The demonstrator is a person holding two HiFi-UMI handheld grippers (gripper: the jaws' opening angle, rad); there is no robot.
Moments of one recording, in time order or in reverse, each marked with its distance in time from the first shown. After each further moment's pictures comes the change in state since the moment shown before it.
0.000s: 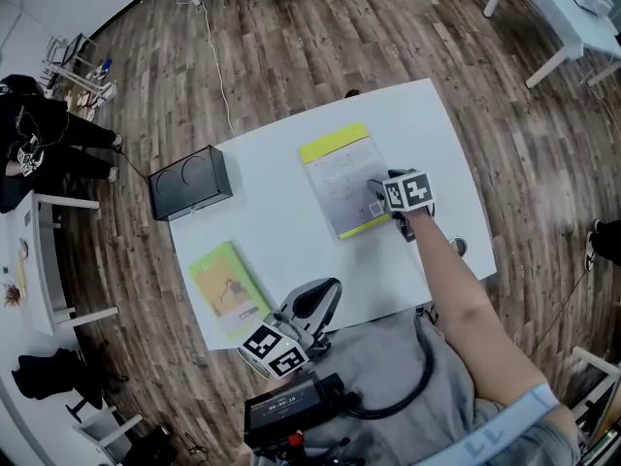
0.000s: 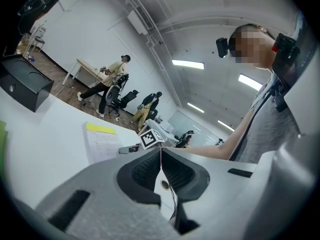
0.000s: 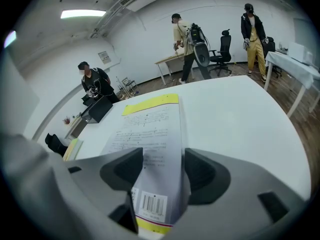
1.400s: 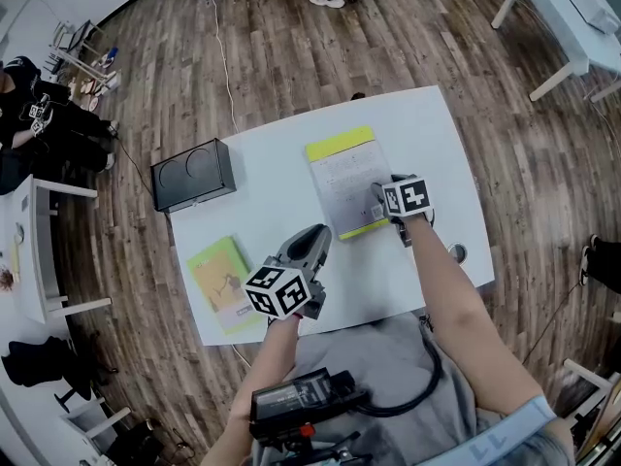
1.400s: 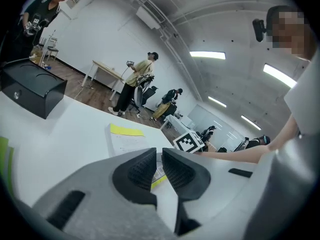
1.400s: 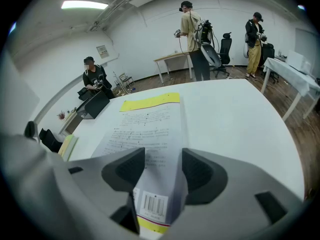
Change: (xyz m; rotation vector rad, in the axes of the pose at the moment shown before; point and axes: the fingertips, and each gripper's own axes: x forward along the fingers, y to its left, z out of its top) left arm 0.051 0.107 0.014 -0.037 0.069 0.233; right arm 0.001 0.001 -0.002 -0.030 0.024 -0.066
